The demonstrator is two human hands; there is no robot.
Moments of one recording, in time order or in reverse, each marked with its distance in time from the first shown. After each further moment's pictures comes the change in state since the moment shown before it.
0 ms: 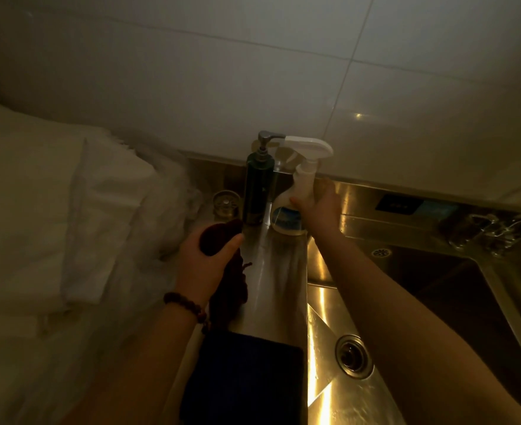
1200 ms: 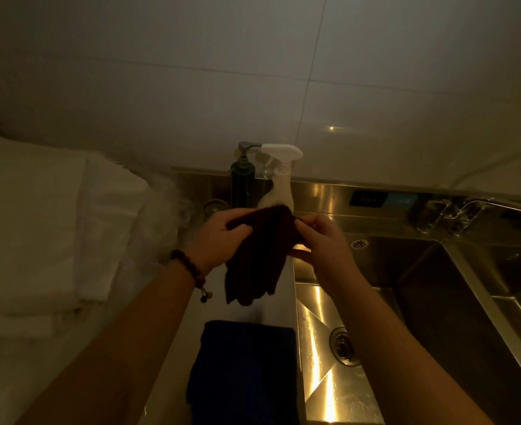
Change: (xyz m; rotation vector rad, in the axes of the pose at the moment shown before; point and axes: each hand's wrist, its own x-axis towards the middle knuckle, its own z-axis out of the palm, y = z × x) left_hand -0.013 0.058 0.002 0.166 -0.645 0.152; right_hand -0.140 -0.017 -0.068 0.577 -0.230 0.058
